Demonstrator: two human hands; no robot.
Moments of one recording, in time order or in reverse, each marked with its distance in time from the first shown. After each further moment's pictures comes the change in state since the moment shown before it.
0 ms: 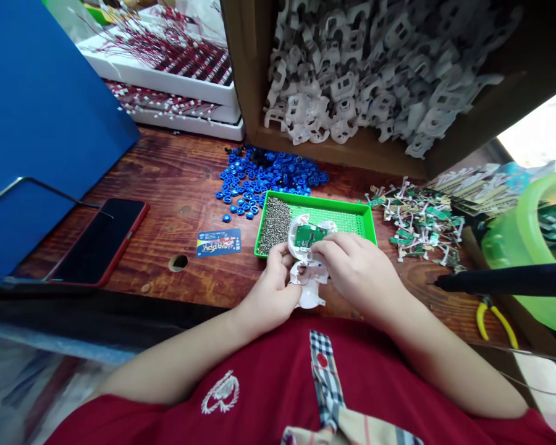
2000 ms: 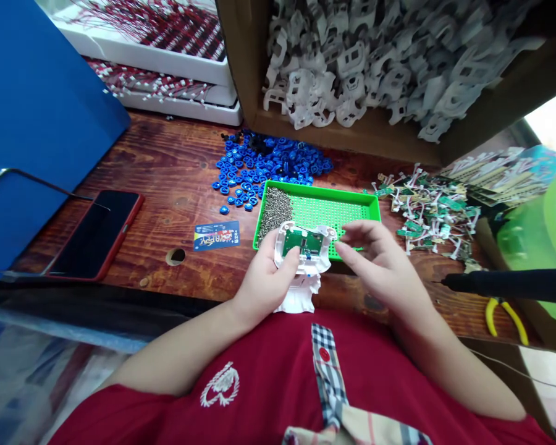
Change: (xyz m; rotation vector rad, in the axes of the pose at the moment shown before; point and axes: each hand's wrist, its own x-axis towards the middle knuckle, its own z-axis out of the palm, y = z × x) left_hand 0.011 0.008 0.003 0.137 0.237 0.071; right_hand -0.019 0.005 0.011 1.049 0.128 0.683
